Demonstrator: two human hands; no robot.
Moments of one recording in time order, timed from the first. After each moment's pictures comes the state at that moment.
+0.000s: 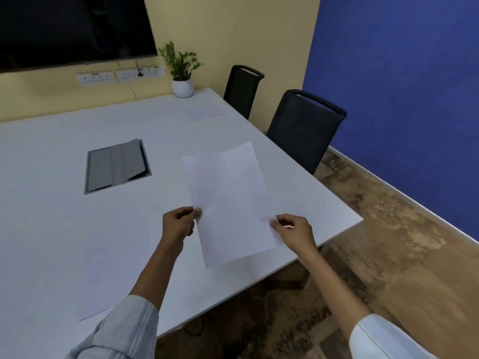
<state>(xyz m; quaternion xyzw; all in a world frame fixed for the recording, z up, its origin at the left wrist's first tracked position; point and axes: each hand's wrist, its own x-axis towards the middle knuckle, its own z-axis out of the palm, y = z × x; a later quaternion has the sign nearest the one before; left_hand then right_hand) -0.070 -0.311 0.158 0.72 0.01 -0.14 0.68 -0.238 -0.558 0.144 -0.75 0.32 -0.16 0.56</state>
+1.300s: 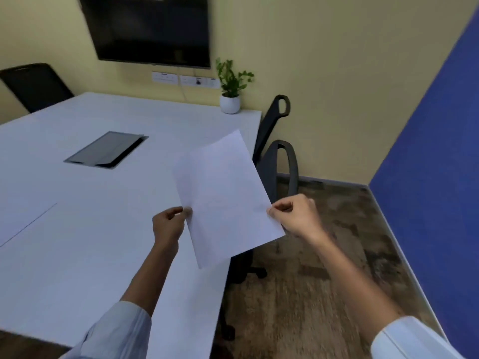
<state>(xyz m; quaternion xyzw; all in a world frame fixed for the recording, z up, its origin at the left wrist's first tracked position) -0.023 -0.937 0.179 0.65 0.28 0.15 0.69 -0.013 -1.228 0.254 -0.92 -0.02 -0.03 0.38</state>
